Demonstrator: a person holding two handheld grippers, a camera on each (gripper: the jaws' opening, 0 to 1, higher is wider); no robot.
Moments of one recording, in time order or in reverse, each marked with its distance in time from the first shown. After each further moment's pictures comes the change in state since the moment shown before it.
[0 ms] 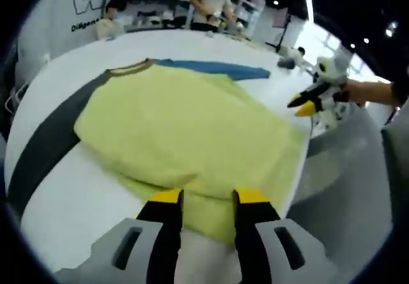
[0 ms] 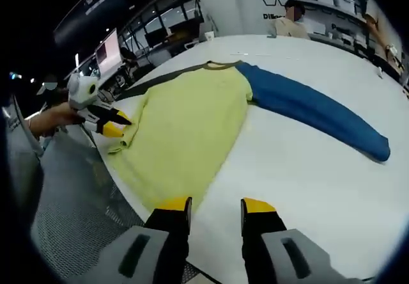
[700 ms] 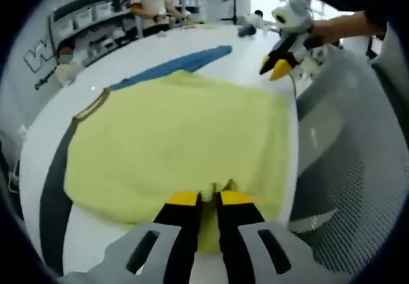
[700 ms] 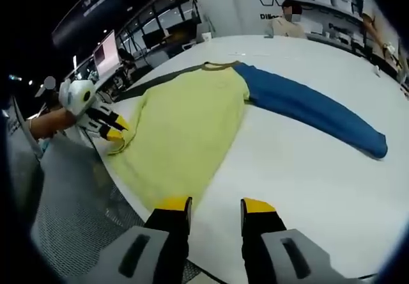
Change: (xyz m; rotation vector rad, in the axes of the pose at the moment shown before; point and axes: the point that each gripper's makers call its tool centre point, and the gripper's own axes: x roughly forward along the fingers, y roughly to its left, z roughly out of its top) left arm 0.014 -0.024 0.013 0.387 0.051 -0.048; right arm -0.004 0.001 -0.002 0.009 -0.005 -0.014
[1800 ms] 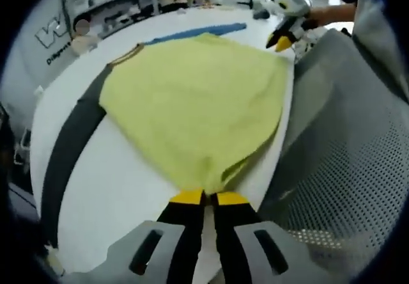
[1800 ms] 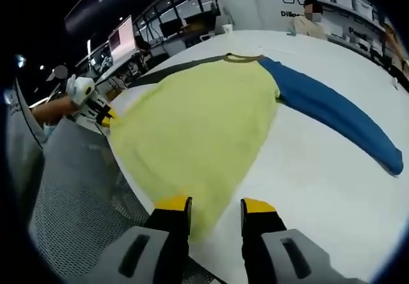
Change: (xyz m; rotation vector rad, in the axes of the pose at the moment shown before) left arm -0.079 0.018 -0.117 -0.099 0.140 0.081; right arm 0.017 0.032 -0.008 -0.078 0.077 0.065
